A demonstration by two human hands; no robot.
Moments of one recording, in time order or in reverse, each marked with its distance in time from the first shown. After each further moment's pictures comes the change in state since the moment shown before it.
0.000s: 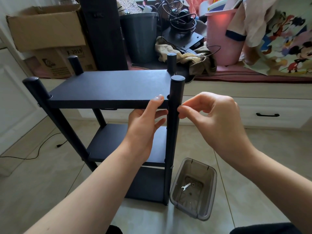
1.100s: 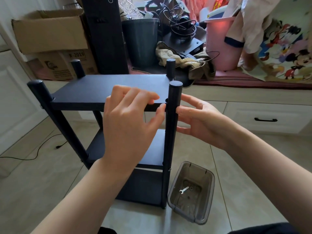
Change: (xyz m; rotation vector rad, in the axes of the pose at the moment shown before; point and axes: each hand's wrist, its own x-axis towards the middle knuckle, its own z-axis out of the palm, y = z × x) left_hand -0.024 0.031 -0.010 1.158 0.342 1.036; right_hand 0.034 0.040 0.002 0.923 -0.575 0.554
